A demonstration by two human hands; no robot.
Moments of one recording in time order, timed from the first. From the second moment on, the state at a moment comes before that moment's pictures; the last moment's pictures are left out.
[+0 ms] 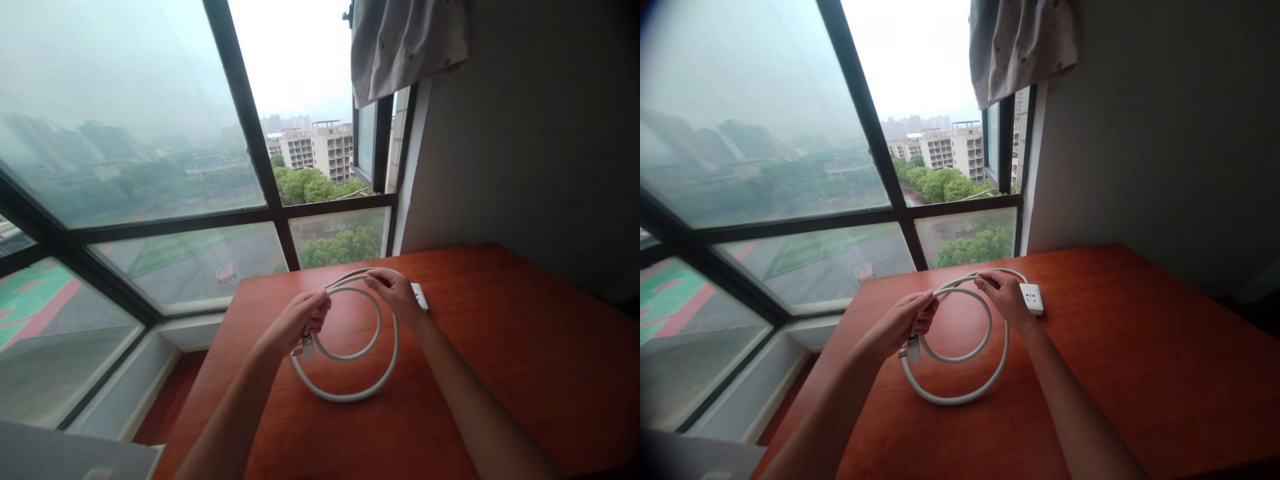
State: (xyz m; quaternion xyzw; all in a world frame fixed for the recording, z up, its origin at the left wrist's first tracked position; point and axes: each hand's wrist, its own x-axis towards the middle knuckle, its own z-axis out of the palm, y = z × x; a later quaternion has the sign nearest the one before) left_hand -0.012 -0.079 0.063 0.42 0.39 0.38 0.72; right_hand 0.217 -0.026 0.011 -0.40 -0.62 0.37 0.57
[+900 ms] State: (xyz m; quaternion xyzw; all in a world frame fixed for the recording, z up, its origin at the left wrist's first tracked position) left_hand 0.009 -0.072 0.052 0.28 0.27 0.58 0.72; right_hand 0.188 -0.031 -0.015 -0.38 -0.43 0.53 0.62
